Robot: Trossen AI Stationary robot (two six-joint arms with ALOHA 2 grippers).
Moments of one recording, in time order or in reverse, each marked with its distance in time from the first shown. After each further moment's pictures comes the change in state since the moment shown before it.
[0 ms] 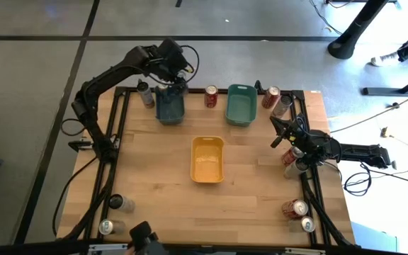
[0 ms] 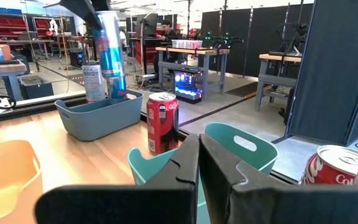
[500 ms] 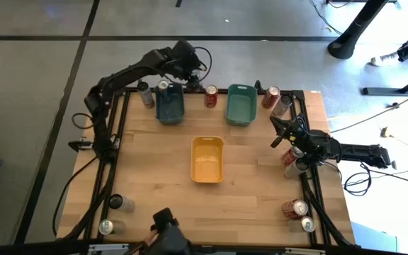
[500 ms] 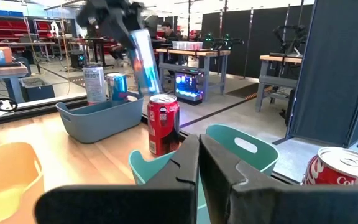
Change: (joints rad) left arm 0.006 0.135 -0.001 0.261 0.017 0.091; right arm 0.000 0.000 0.000 0.012 0.000 -0.002
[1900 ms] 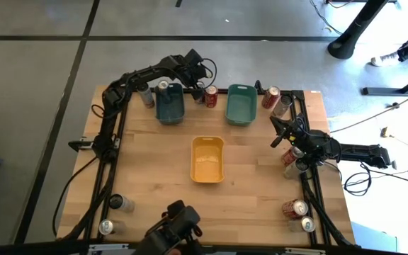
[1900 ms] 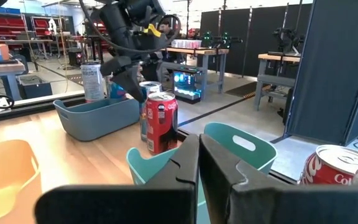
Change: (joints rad) left arm 0.056 0.271 0.001 0.065 0.135 0.034; right arm 0.000 0.000 0.000 -0.018 0.001 0.001
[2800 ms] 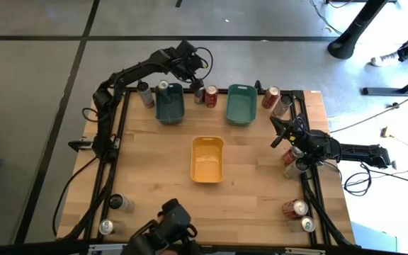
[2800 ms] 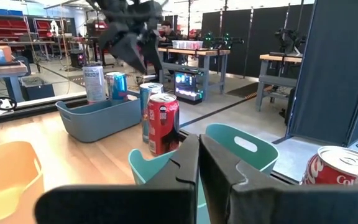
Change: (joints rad) left arm 0.023 -0.112 0.000 0.013 0.056 -0.047; right arm 0.000 0.000 0.000 0.015 0.001 0.000
